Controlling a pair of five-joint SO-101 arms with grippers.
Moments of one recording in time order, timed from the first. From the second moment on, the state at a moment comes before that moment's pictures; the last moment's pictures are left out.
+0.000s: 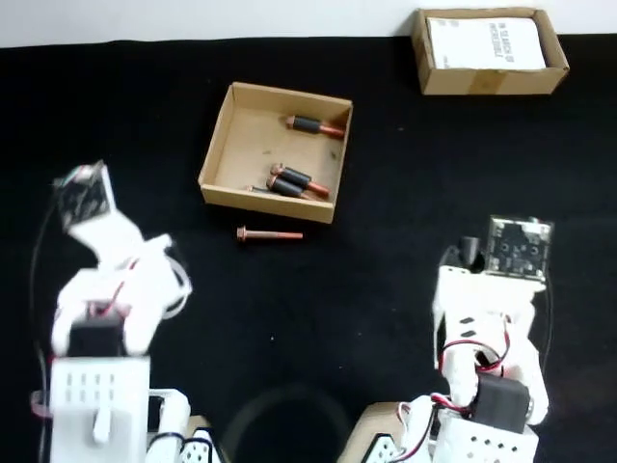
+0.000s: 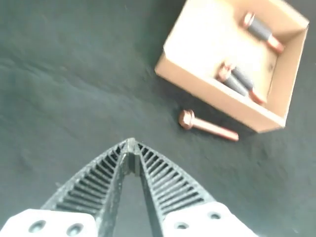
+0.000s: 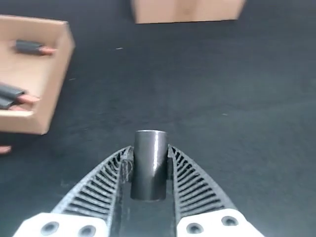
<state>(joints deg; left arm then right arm) -6.7 -63.4 57.5 59.4 25.1 7.6 -85.2 65.5 57.4 6.4</state>
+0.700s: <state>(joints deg) 10.0 17.3 -3.4 85.2 48.5 23.5 -97.4 80.3 53.3 6.5</state>
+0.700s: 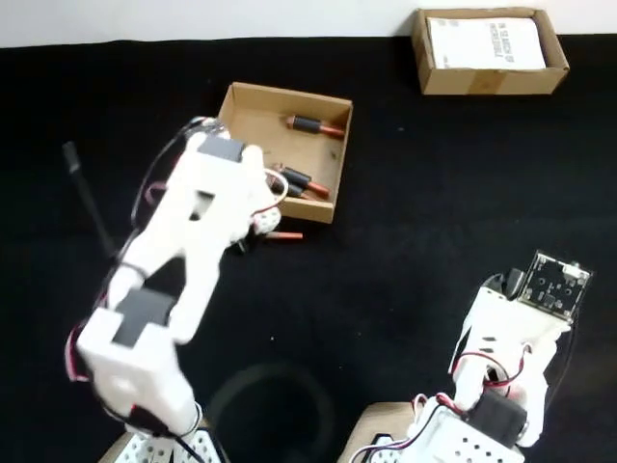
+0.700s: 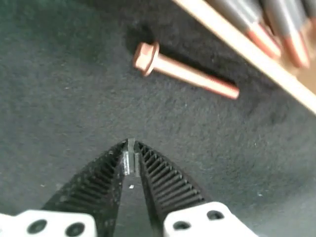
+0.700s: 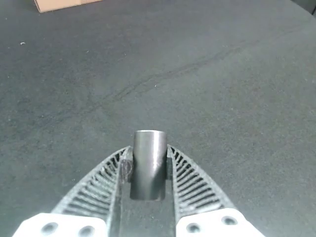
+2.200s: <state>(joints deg) 9.1 47.6 -46.2 98.5 50.9 23.5 -102.2 83.5 53.3 15.6</state>
